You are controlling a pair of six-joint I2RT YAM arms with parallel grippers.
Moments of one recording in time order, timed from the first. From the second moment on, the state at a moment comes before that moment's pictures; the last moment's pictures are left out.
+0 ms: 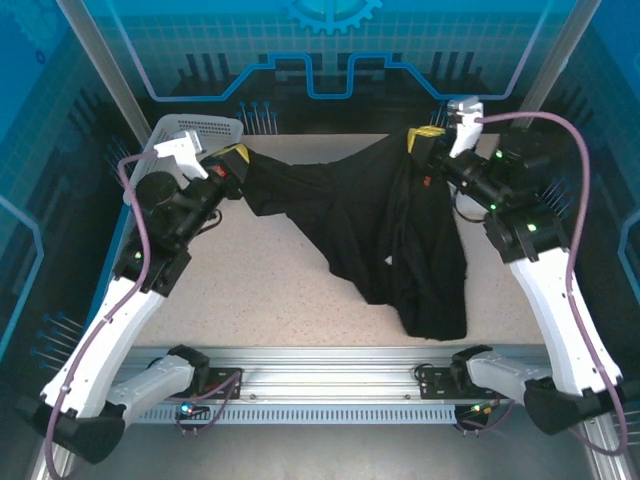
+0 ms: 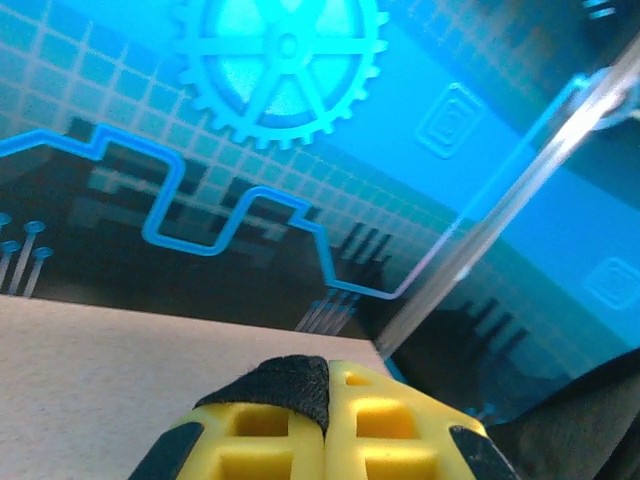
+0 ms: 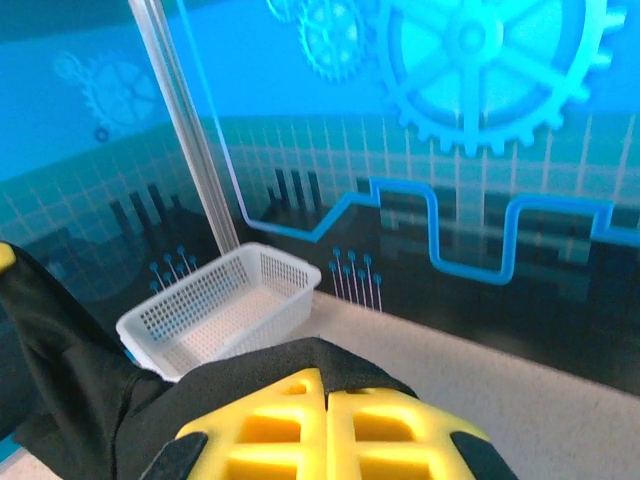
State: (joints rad) left arm -0.33 0.99 1.15 -0.12 0.03 -0.56; right arm 0.28 1.16 1.47 -0.41 -0.34 0.14
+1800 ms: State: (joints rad) left arm -0.67 1.78 1.15 -0.15 0.16 -0.27; right arm 0.35 1.04 0.81 -0.67 -0.12 0.35
